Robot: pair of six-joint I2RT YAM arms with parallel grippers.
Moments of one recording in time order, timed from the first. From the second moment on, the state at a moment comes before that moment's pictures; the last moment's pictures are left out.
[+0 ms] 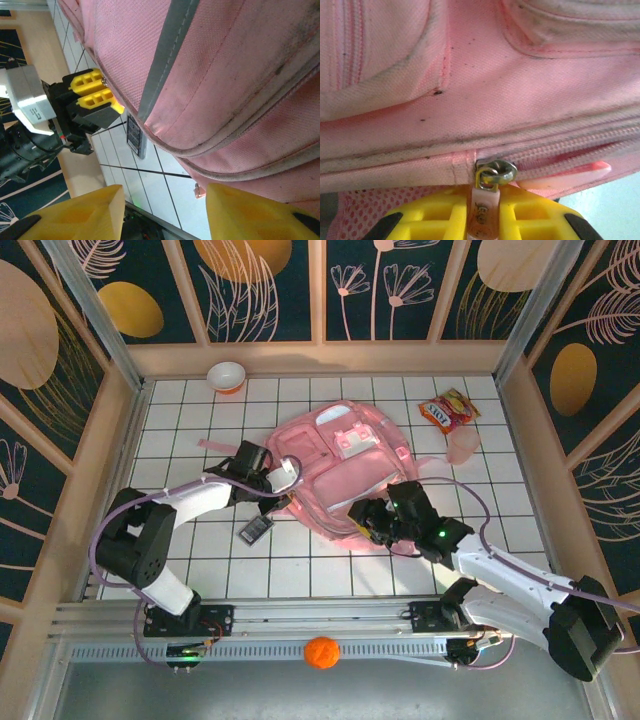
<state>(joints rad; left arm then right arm) -0.47 1.60 0.84 -0.26 0.39 0.57 0.74 0.95 0.46 -0.14 -0.28 1.35</state>
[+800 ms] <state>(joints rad) -0.50 1.56 0.82 -0.25 0.43 0.55 0.74 0.94 0.44 -0.09 -0.20 1.39</state>
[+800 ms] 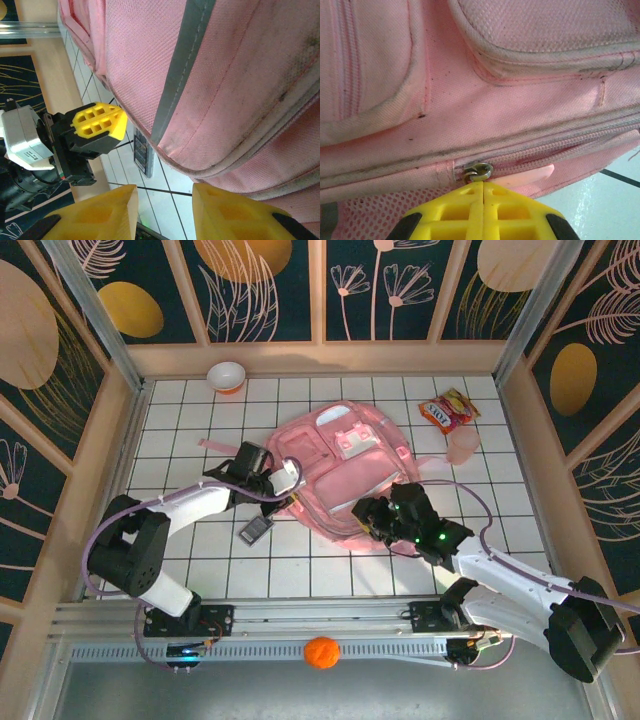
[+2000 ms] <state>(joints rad) -0.42 1.69 0.94 -0.40 0.60 0.61 0.74 0.96 0.44 -0.08 -0.23 1.37</state>
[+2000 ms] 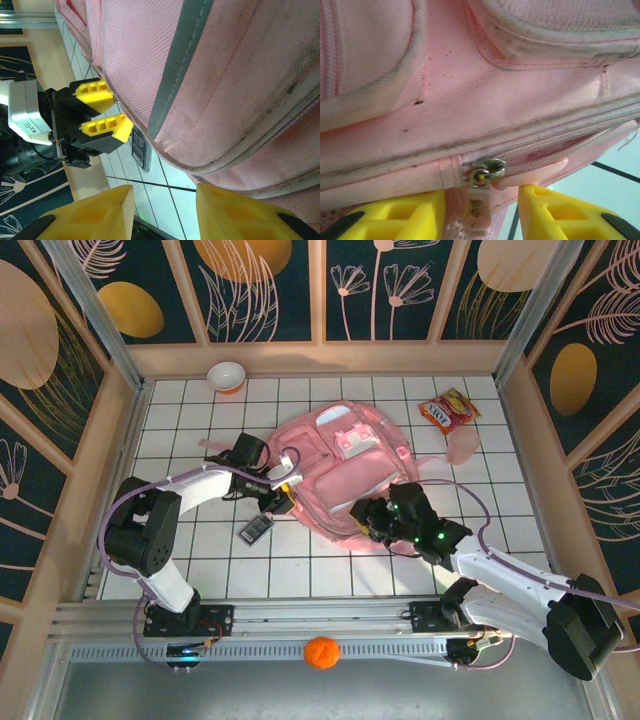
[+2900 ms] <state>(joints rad) -0.51 1.59 0.92 -0.39 0.51 0.51 0.74 0.99 0.44 -0.04 -0.22 1.38</state>
